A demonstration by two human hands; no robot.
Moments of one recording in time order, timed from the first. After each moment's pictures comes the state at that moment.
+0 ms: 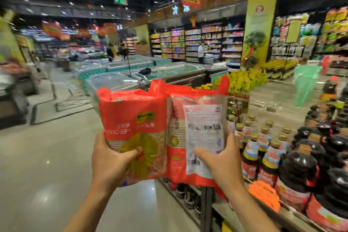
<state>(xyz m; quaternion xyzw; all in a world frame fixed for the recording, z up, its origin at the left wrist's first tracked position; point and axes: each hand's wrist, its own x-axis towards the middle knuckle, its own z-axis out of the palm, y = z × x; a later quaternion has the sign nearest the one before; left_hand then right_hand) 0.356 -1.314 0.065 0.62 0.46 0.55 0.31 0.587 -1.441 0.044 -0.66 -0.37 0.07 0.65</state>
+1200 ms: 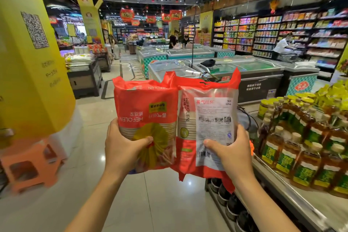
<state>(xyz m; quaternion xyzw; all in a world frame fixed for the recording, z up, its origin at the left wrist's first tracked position) 0.187 -0.981 0.041 0.57 0.53 0.59 0.23 0.454 -1.025 0.025 -0.59 -0.48 0.19 0.62</state>
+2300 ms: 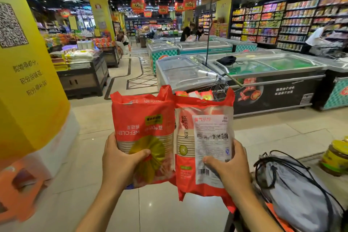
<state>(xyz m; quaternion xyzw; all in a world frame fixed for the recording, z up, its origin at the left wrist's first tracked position) 0.279 -0.506 -0.006 0.52 0.60 0.56 0.24 0.550 -0.533 -0.029 -0.60 -0.49 0.28 0.57</state>
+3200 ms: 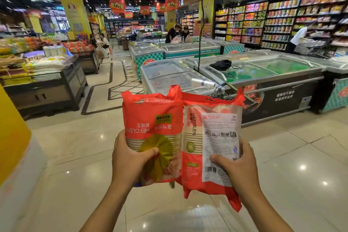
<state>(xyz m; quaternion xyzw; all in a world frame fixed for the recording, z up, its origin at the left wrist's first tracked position) 0.298 -0.078 -0.008 0.57 0.56 0.54 0.28 0.568 -0.135 -0.040 -0.62 -0.42 0.26 0.60</state>
